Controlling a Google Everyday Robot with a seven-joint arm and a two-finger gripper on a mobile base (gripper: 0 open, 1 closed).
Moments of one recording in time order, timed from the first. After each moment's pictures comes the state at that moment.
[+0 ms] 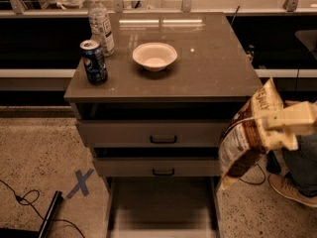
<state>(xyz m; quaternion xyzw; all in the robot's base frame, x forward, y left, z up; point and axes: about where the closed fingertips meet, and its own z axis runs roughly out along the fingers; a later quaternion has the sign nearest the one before) 0.441 -0.257 0.862 -0.04 0.85 0.50 0.17</state>
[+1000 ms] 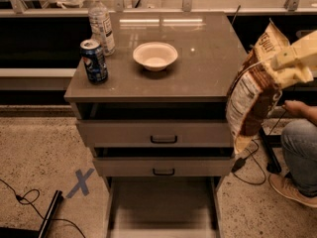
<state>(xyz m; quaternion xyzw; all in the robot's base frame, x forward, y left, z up) 0.508 -0.269 0.972 -0.11 0.85 0.49 0.15</state>
